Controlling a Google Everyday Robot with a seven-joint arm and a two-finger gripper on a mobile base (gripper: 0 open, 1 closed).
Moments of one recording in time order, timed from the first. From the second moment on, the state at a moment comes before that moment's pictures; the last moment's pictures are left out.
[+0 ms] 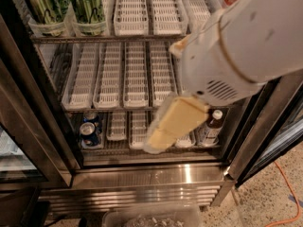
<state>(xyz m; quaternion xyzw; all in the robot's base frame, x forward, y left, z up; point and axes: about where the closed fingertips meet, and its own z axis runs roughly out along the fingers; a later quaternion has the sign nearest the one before) 0.391 -0.024 1.008 -0.61 0.72 0.05 0.34</state>
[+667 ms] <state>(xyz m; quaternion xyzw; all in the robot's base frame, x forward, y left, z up) 0.431 0.025 0.986 -0.62 0.66 0.12 0.40</state>
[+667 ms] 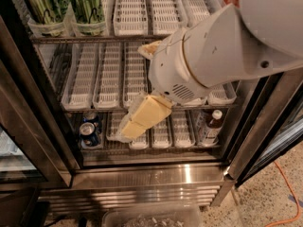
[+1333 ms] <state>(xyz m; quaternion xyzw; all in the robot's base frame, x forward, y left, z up) 0.425 0.036 0.991 -0.62 0.66 0.11 0.41</state>
